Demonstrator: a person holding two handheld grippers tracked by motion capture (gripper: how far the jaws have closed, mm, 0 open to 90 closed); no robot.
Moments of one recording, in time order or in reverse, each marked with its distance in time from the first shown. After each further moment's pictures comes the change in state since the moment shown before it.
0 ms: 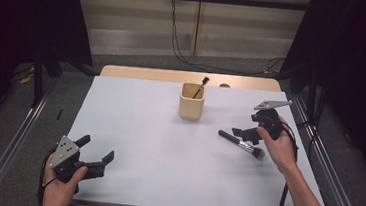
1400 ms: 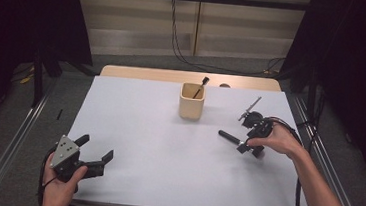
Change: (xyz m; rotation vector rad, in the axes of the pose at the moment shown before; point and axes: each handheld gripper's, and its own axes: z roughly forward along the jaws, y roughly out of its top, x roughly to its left) left arm 0.001 0.000 0.001 0.010 0.017 0.019; right arm -0.008 0.004 0.036 0.601 0.127 -0.193
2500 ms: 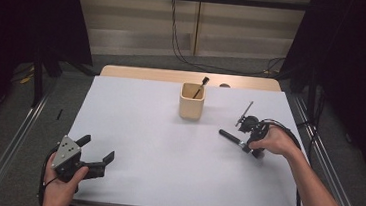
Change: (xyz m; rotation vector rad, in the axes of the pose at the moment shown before) left arm -0.001 -0.001 0.001 0.000 -0.016 0.009; right arm -0.002 0.002 0.018 0.152 -0.064 -0.046
